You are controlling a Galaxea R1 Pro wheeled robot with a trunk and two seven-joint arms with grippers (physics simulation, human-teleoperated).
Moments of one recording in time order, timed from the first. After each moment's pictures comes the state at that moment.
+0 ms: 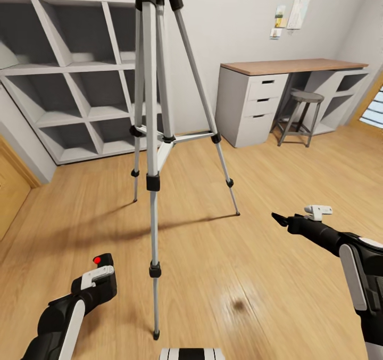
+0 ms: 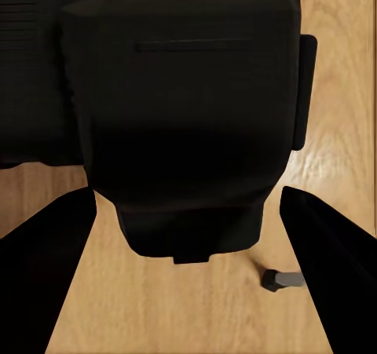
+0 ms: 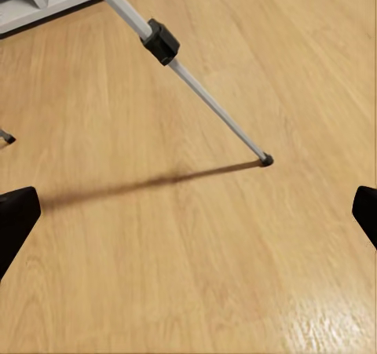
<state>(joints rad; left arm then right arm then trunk) -0.19 -0.05 0.25 -1.51 0.13 0.88 0.09 -0.45 -0.21 -0.28 -1.61 -0.17 0.80 0.46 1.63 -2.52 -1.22</state>
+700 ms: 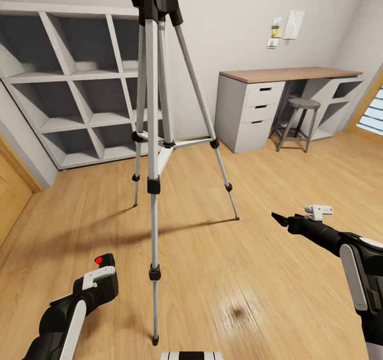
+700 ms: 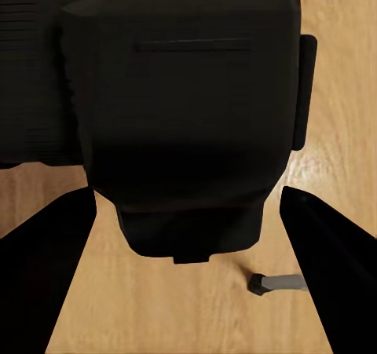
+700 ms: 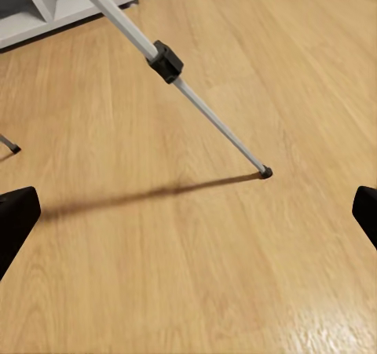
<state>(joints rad) -0.19 -0.06 0.24 -1.50 0.13 0.88 0.09 -0.45 -0.22 -0.29 -1.61 -0.17 0.80 0.47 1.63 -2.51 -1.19</state>
